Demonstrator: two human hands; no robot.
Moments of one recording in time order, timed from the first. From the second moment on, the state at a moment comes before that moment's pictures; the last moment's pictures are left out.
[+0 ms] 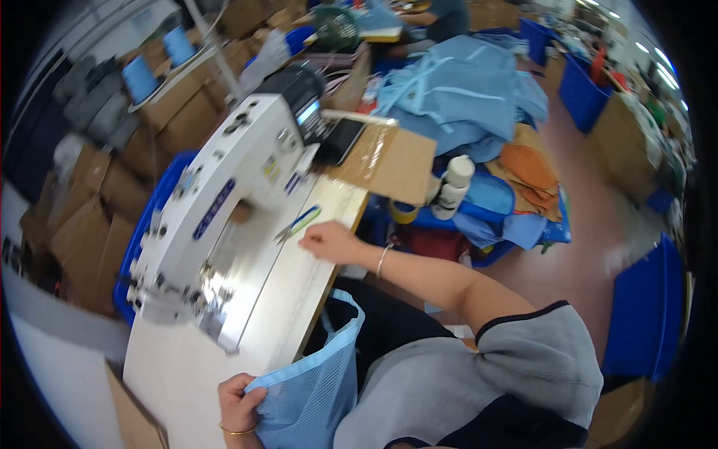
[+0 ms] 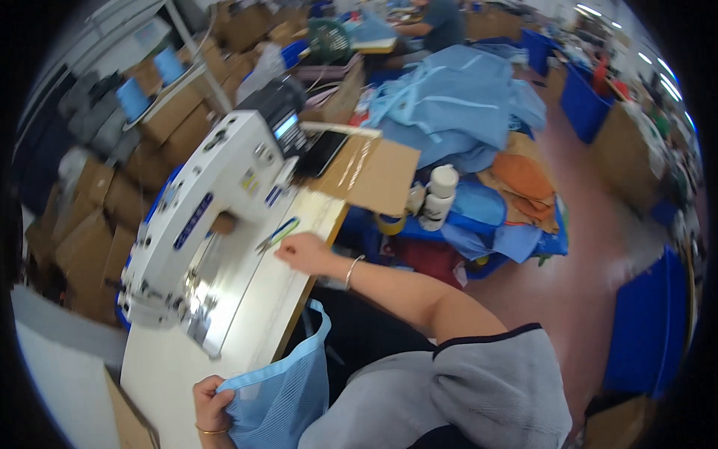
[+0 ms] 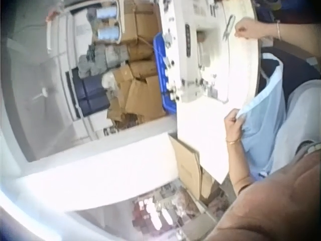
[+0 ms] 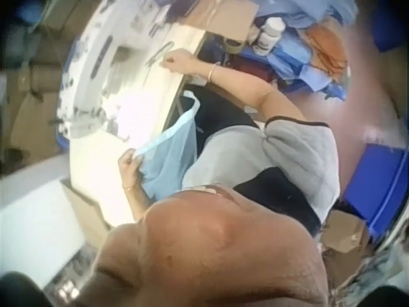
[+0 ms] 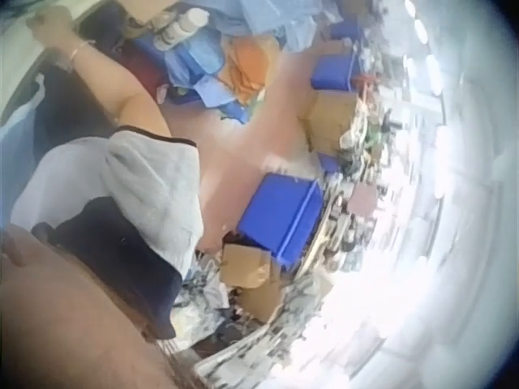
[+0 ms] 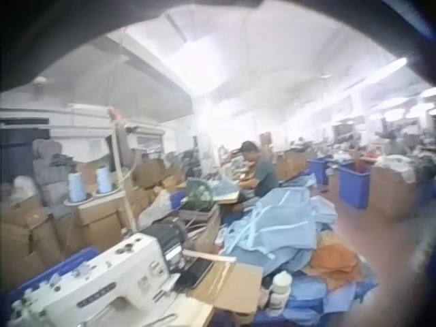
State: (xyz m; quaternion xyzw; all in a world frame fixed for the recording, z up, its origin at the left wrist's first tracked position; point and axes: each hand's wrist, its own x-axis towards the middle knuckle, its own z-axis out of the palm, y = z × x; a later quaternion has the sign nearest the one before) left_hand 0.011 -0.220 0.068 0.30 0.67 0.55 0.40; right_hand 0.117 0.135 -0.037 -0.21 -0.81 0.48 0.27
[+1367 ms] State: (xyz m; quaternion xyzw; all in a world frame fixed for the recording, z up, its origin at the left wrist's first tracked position) left_hand -0.049 -0.260 -0.009 0.49 0.87 0.05 -0.09; right_hand 0.130 0.136 -0.036 -0.18 -0.81 0.46 0.32
